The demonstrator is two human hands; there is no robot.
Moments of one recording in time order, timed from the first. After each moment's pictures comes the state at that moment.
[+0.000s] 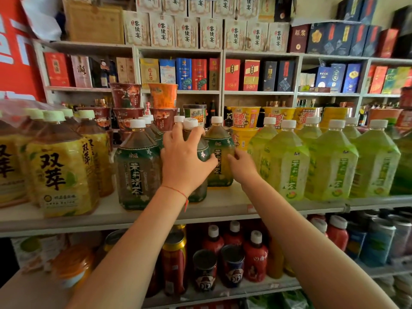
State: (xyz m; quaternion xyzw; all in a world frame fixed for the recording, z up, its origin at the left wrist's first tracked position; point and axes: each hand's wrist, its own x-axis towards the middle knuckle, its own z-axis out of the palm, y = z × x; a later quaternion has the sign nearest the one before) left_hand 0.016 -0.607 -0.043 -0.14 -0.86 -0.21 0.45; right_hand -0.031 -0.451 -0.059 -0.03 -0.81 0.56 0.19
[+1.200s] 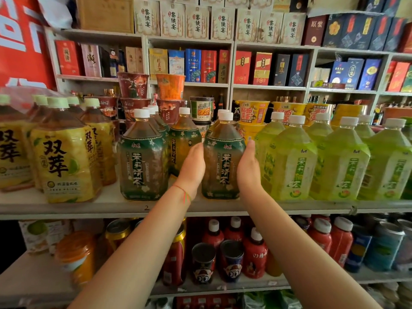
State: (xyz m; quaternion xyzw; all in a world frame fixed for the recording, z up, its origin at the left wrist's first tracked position) left_hand 0.009 -0.582 -0.065 -0.03 -0.69 -0.72 0.11; right_hand 0.020 -0.472 -0.062 -0.09 -0.67 0.72 0.18
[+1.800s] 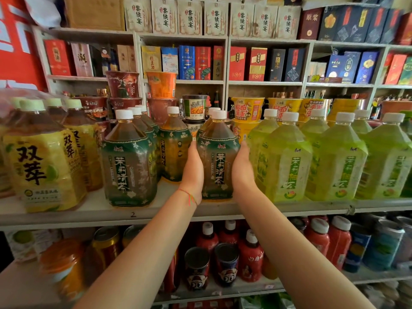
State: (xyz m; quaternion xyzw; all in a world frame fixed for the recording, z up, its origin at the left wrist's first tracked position) left_hand -0.002 -0.548 -0.068 0.01 -0.57 -0.82 0.03; right_hand 0.002 -0.462 -0.060 -0.14 -0.63 0.76 0.10
